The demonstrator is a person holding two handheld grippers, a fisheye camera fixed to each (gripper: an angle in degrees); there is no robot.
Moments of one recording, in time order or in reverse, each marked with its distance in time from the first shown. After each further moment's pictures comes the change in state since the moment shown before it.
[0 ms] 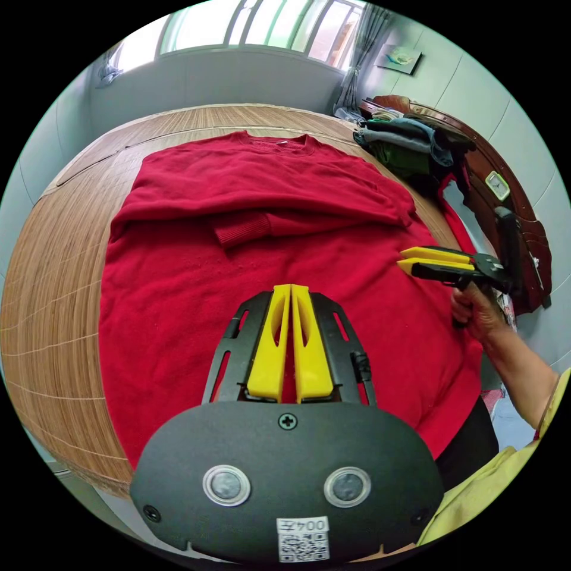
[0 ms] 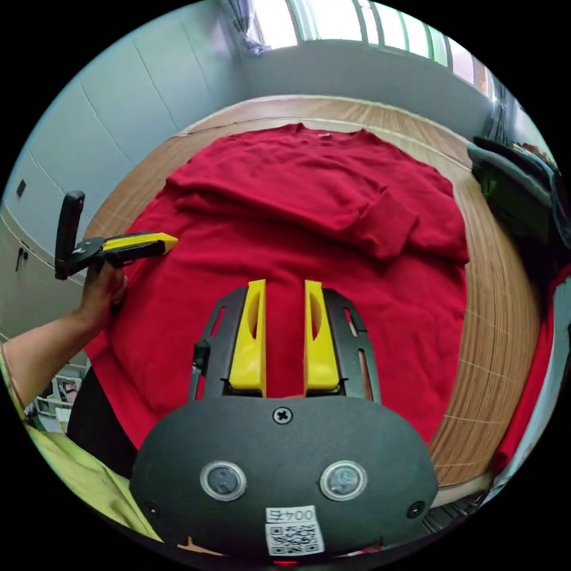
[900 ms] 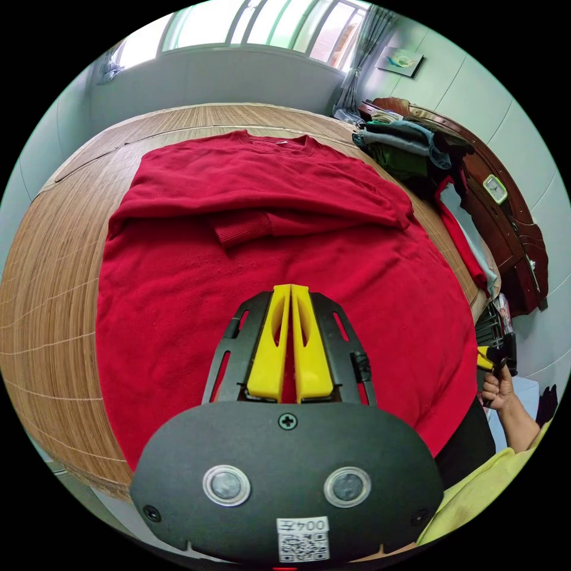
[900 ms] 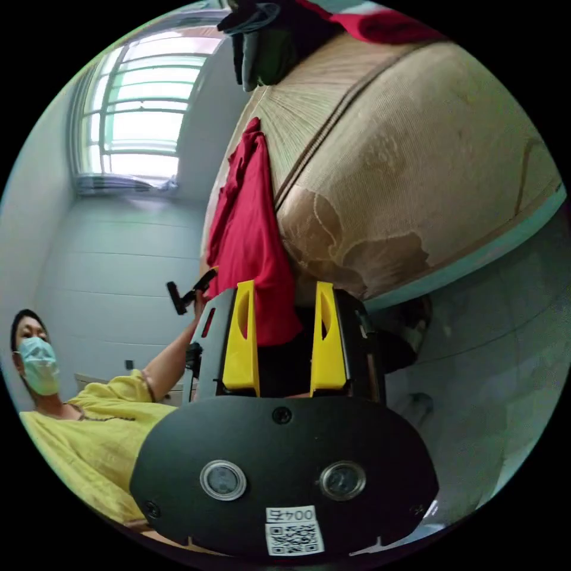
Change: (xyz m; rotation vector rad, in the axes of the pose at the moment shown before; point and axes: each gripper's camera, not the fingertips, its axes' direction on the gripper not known) left arm -0.010 0.001 -0.004 0.001 0.022 -0.010; right arm 0.195 0.373 -0.101 0.212 -0.660 0.821
